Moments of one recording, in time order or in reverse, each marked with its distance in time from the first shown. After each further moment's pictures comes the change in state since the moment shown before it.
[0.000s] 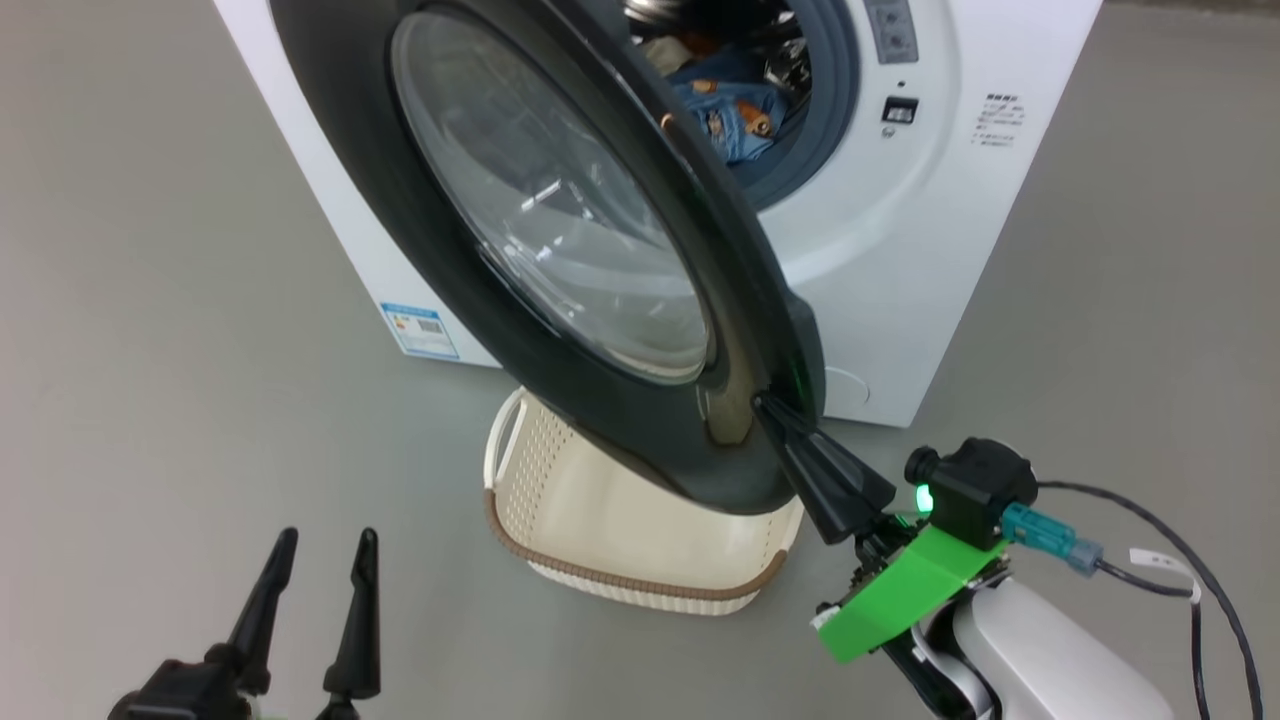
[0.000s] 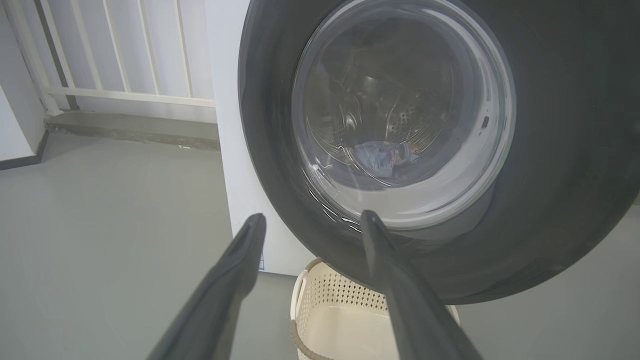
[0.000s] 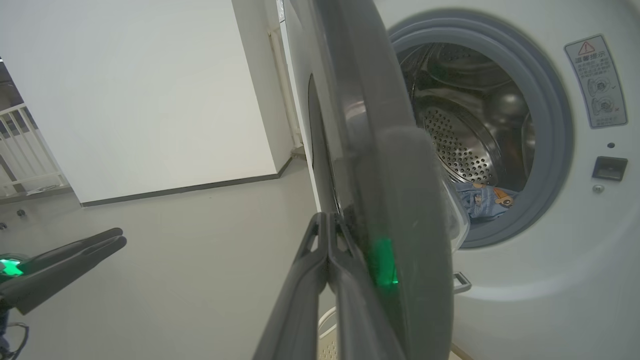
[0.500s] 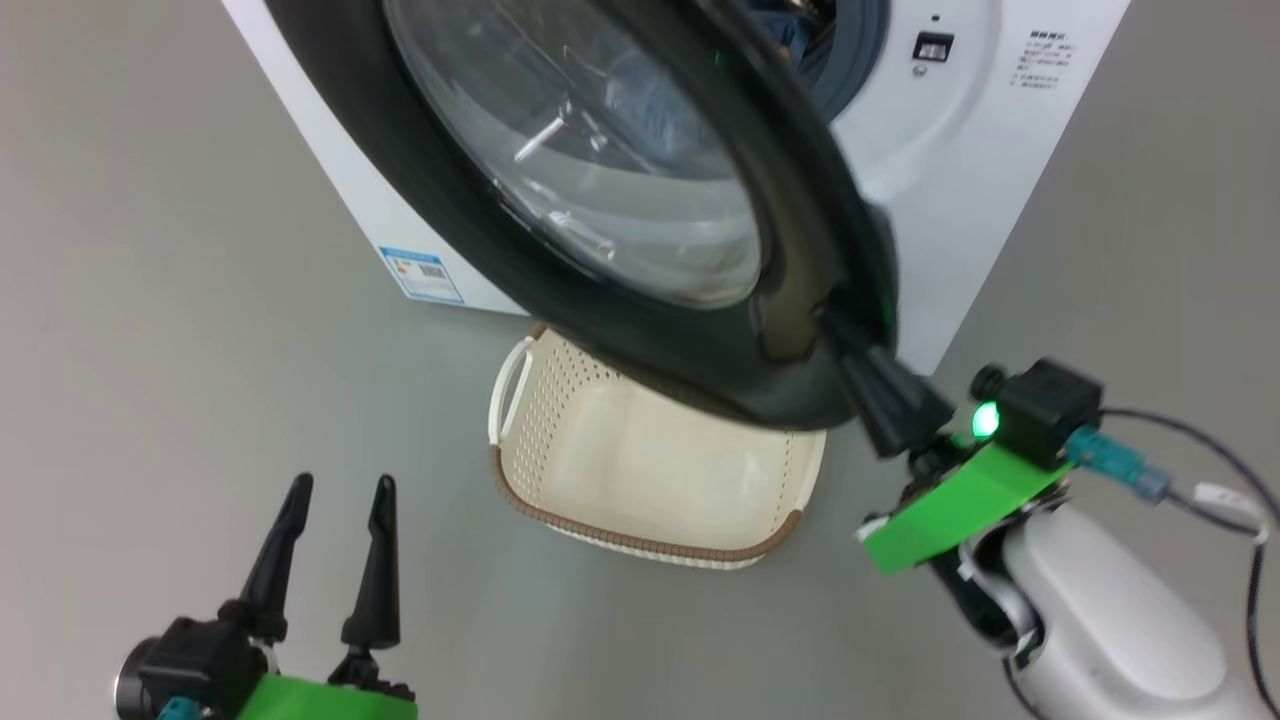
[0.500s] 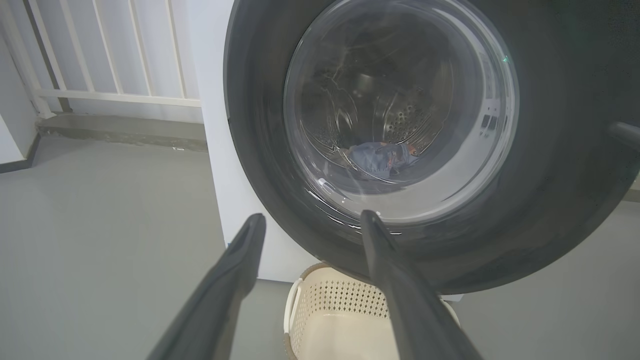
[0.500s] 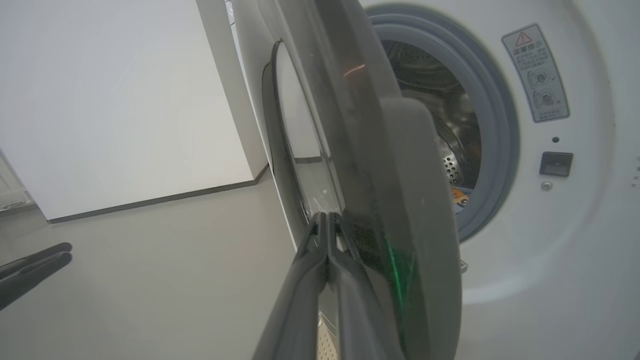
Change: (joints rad) left arm -0.063 -0.032 -0.013 -0.028 0.018 0.000 0.000; right arm -0.082 -0.021 -0.075 0.033 -0.001 0.006 0.000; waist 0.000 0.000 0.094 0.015
